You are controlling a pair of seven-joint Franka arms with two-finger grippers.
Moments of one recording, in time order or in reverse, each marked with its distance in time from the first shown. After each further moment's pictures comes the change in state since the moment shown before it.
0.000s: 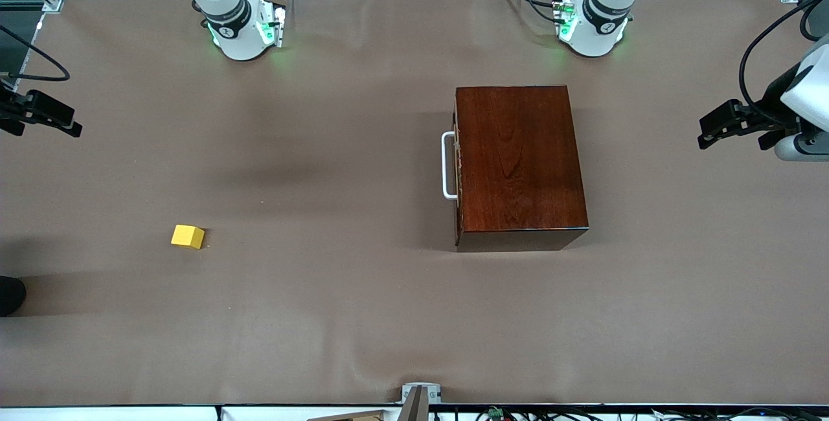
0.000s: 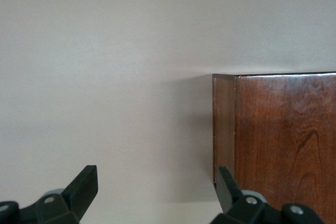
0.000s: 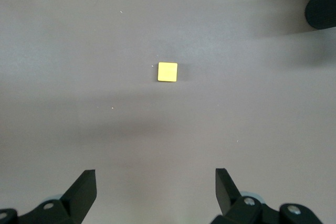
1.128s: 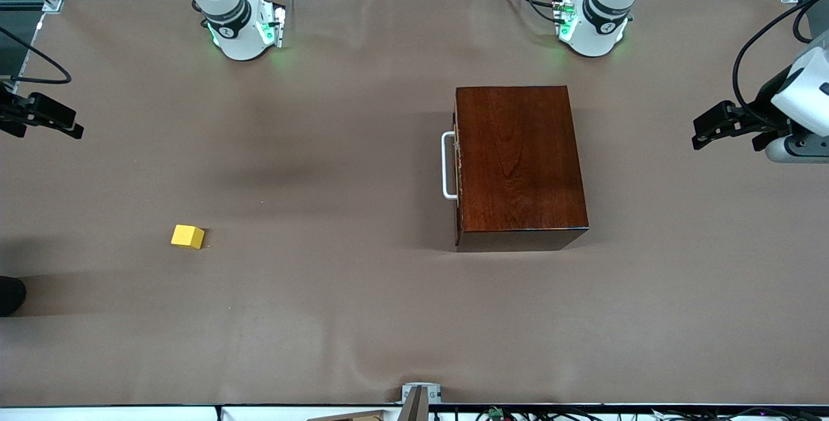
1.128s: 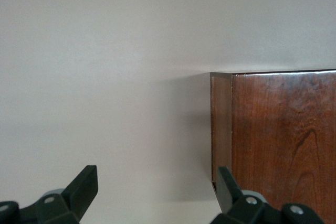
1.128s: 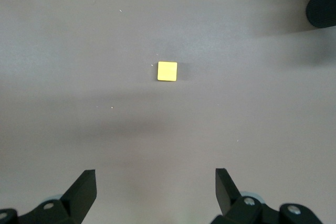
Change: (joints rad) left arm -0.010 0.007 -0.006 -0.003 0.000 0.000 -0.005; right arm 0.000 0.005 -0.001 0.000 0.000 0.000 0.000
